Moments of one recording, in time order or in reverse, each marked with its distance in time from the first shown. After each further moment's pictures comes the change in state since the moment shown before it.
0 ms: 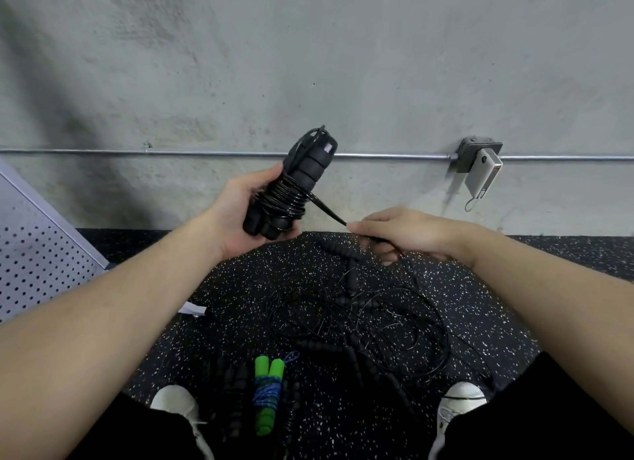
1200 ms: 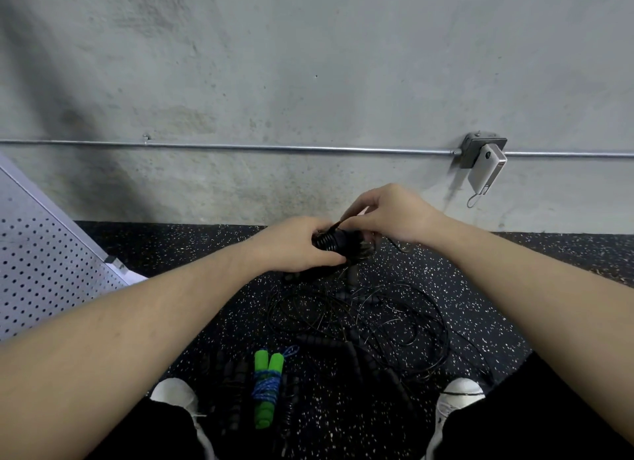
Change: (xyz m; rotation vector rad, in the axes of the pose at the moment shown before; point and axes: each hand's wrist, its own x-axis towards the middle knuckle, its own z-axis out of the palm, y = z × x) left_hand 0.020 -0.050 0.019 1.420 -0.033 0.162; right_hand 0.022 -0.009 0.007 -0.189 0.382 -0.098
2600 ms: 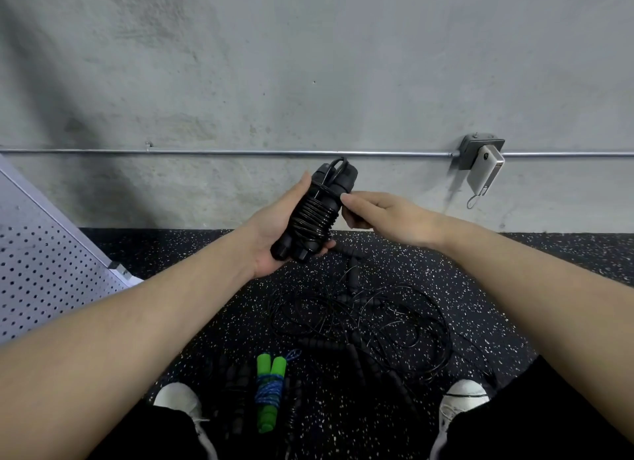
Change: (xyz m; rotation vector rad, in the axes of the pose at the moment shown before) left_hand -0.014 0.017 -0.015 -1.254 0.030 -0.193; right_hand -0.007 -0.004 -0.001 0.129 -0.137 -0.179
